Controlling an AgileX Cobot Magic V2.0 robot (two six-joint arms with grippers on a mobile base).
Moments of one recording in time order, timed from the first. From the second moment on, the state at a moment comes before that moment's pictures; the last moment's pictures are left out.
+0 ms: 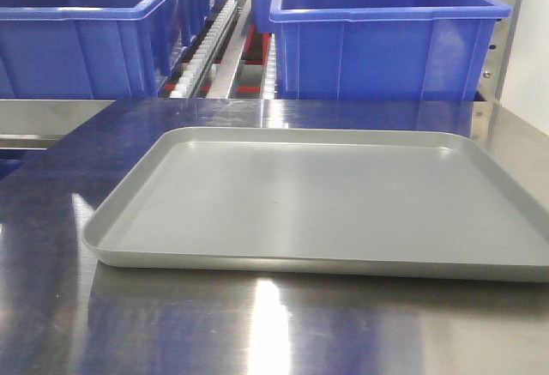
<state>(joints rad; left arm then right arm) -0.10 0.51 -0.45 0.02 0.44 -0.30 -0.09 0.38 -0.36 -0.07 0.34 0.16</state>
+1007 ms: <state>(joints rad) -0.10 0.51 -0.44 0.02 0.44 -0.30 -0.09 0.38 -0.36 -0.07 0.34 0.16</state>
